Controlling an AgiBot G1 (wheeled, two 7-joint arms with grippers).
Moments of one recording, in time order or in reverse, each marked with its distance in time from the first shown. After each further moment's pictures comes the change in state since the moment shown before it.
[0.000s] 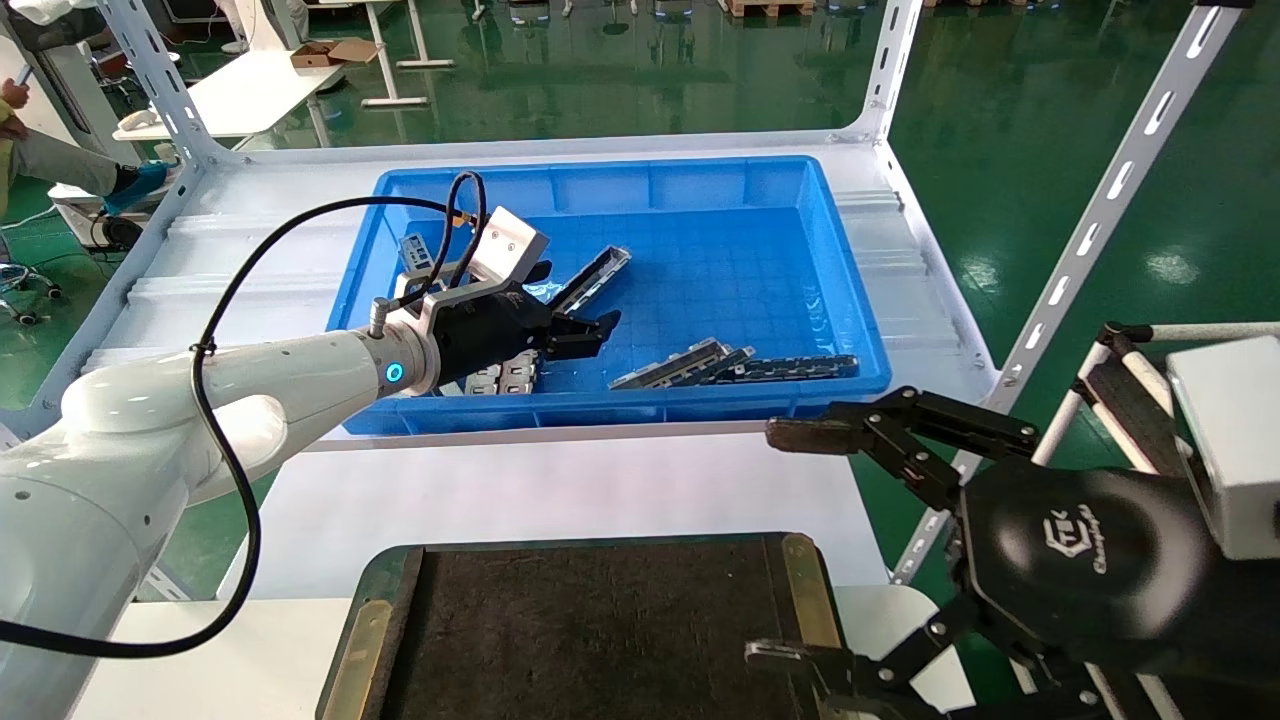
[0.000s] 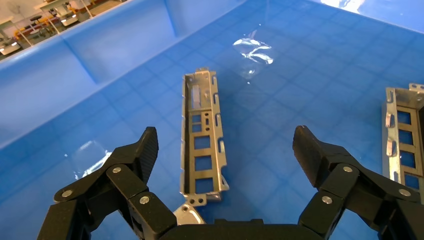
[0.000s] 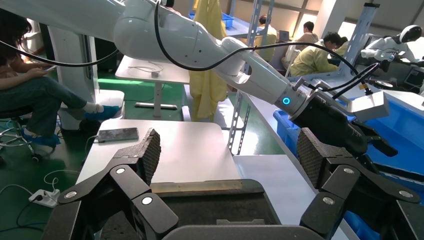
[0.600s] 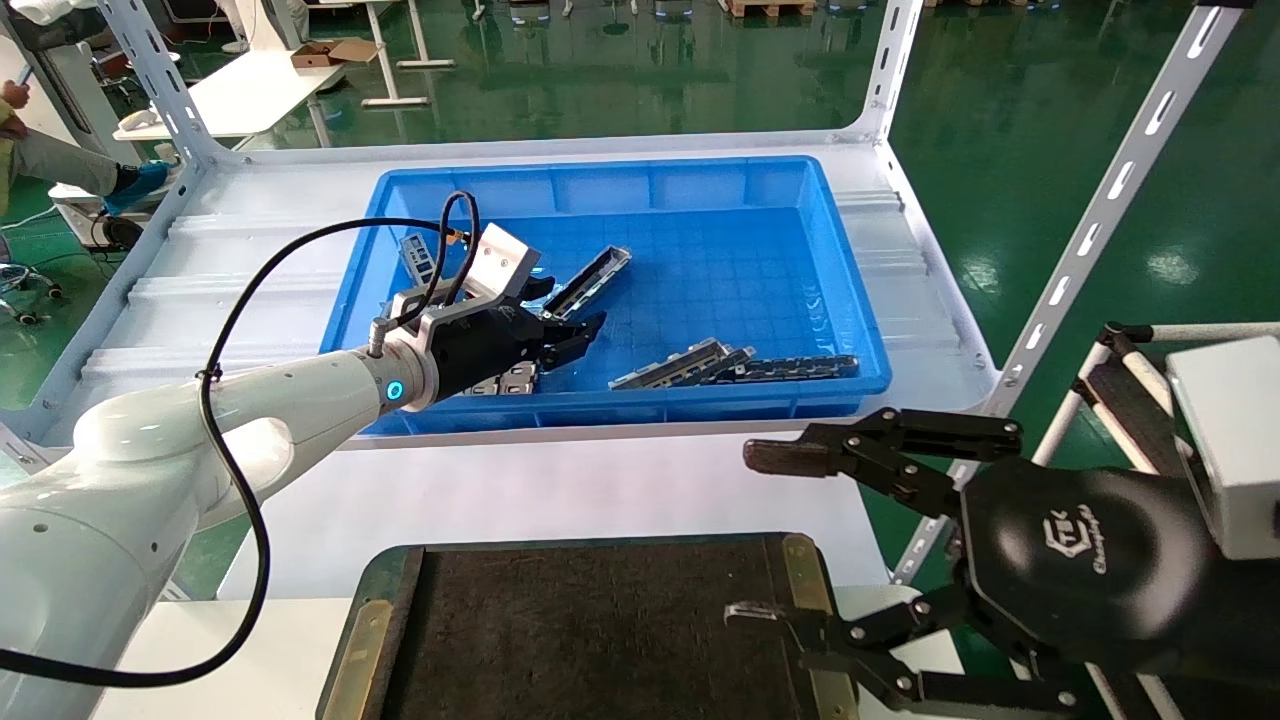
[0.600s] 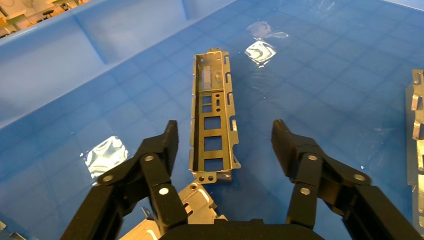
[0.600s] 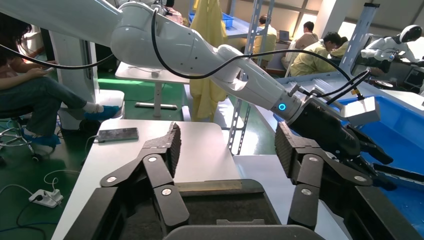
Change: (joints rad) left arm 0.037 0.004 0.031 -0.005 -0.064 -0.059 0.024; right arm 0.000 0.000 -0.001 0.000 0.000 0.000 0.000
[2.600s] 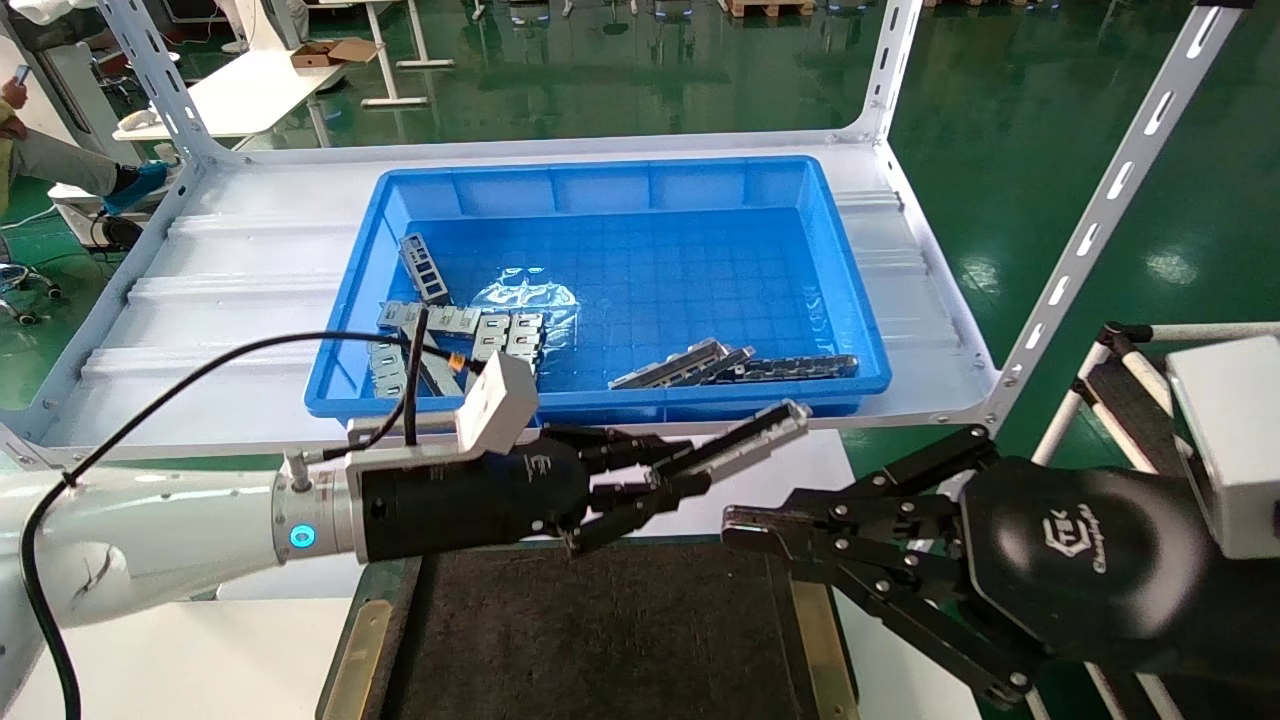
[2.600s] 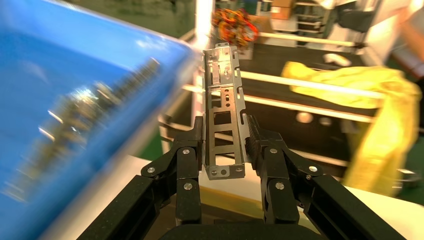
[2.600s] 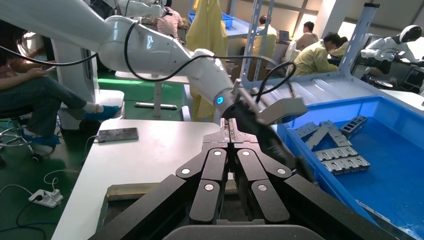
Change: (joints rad) left arm 0.193 -0.204 0.048 -0.228 -0.171 0.772 -0.090; right arm 0.001 0.001 -0.002 0.000 0.001 0.001 -0.001
